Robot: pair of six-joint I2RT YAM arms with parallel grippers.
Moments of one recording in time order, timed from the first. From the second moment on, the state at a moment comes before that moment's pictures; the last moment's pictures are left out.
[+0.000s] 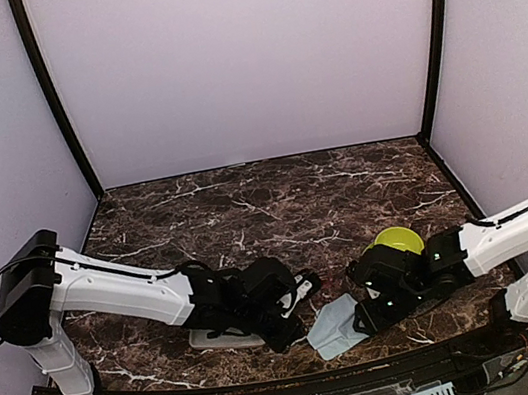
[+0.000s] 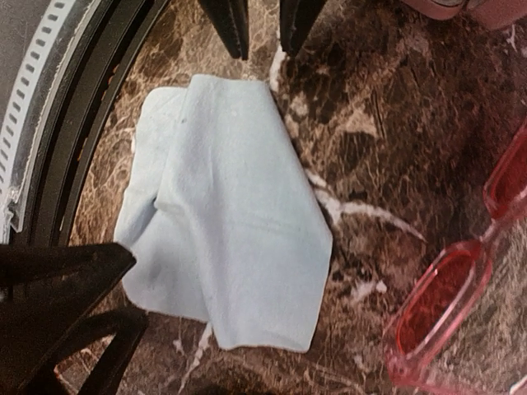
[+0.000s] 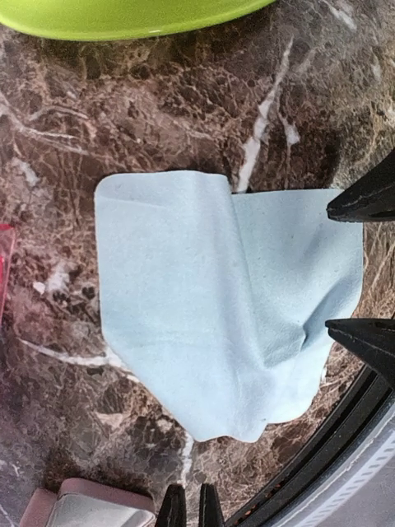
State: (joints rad) left arm -1.25 1.79 1.05 -0.27 0.05 -0.29; right arm 1.19 1.30 0.63 -0.47 0.05 0.81
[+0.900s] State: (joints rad) left arm -1.17 1.82 1.18 -0.24 0.03 -0.23; right arm 1.22 1.37 0.62 -0.50 0.14 0.88
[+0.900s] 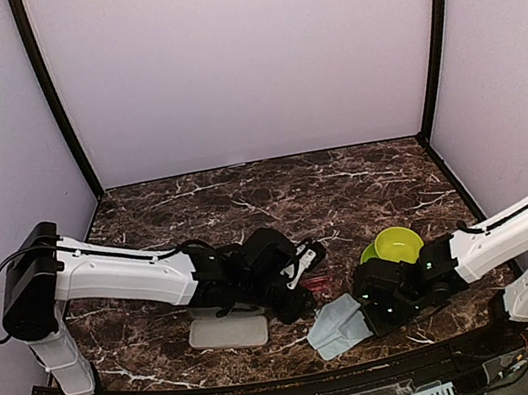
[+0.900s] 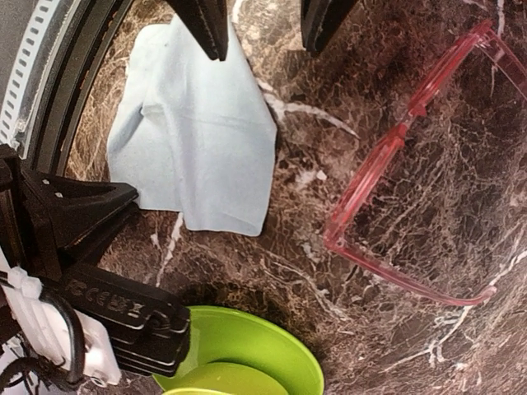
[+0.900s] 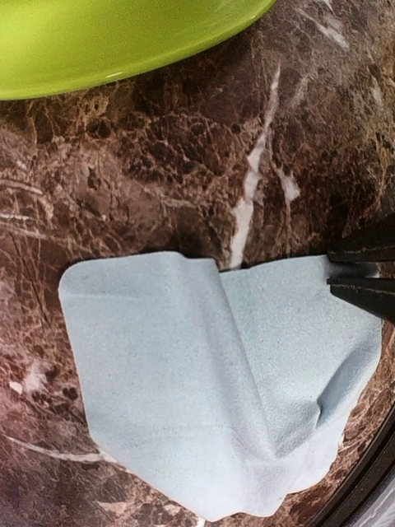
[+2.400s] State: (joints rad) left arm -1.15 2.23 1.54 -0.18 0.20 -0.05; right arm 1.22 1.20 0.52 -0.56 0.15 0.93
